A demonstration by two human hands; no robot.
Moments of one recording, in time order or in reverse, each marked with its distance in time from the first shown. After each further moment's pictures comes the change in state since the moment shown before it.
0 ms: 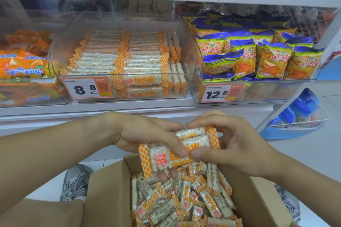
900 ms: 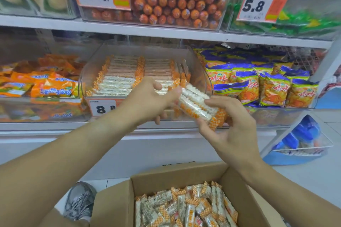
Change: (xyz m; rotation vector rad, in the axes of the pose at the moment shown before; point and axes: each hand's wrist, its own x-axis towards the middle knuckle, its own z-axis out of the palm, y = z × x) left_hand -0.019 0.007 -0.051 -0.378 0.999 -0.135; right_hand 0.053 -0.012 0.019 -0.549 0.699 -0.433
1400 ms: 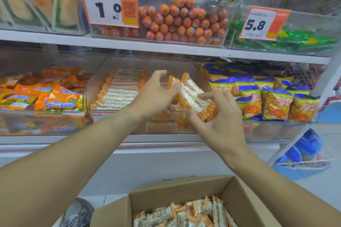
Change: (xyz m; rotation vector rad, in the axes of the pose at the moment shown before) left_hand 0.037 0.008 -0.010 -0.092 -0.013 0.159; right_hand 0.046 -0.016 0.034 -0.140 0.030 0.028
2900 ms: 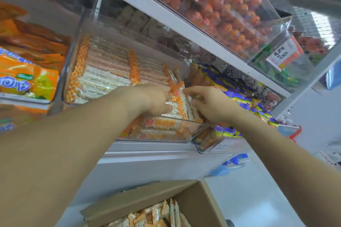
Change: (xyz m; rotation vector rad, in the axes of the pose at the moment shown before) left_hand 0.109 -0.083 -0.034 0.839 -0.539 0.291; right_hand 0.111 0.019 0.063 -0.679 -0.781 0.145
